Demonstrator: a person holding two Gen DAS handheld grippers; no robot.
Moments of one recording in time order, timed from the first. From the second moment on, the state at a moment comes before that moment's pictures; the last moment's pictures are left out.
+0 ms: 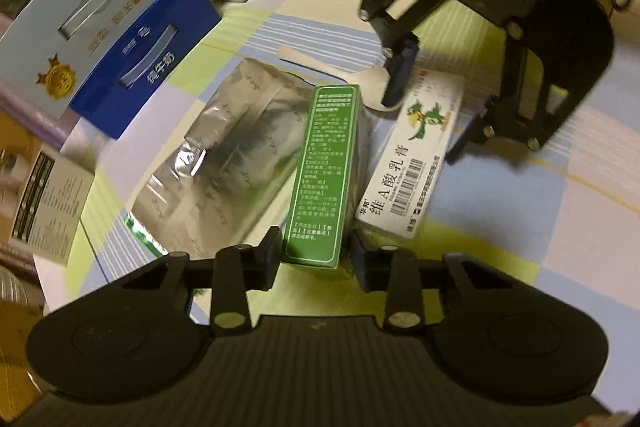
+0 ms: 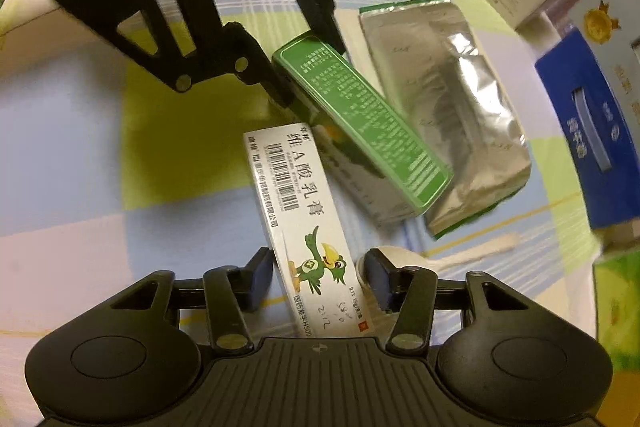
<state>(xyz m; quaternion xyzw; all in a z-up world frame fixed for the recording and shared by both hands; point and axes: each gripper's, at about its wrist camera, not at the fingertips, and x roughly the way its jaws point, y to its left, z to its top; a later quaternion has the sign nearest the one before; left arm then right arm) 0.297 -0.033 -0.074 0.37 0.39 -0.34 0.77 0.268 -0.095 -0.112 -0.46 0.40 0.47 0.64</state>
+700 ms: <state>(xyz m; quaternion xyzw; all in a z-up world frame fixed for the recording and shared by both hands) 0.162 -0.013 -0.060 0.19 0.48 -0.29 0.81 0.163 -0.171 -0.088 -0.13 0.55 0.29 0.77</state>
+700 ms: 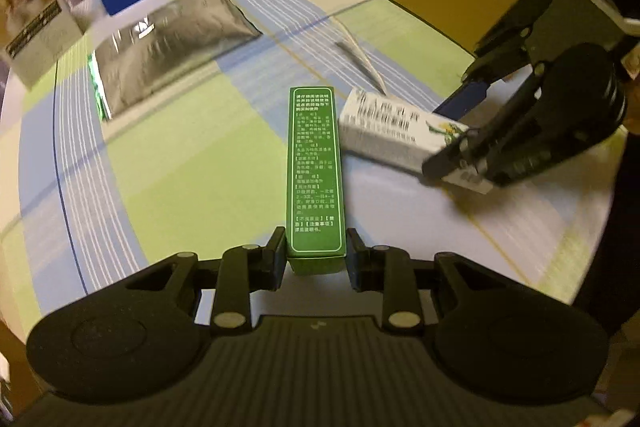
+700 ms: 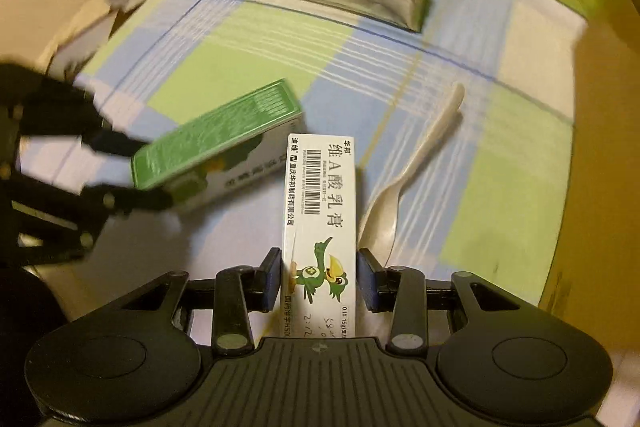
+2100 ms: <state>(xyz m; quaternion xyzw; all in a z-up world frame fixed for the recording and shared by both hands) 0.166 -0.047 -0.075 0.17 0.49 -0.24 0.82 0.133 -0.184 -0.104 -0.06 0.48 0.26 0.83</state>
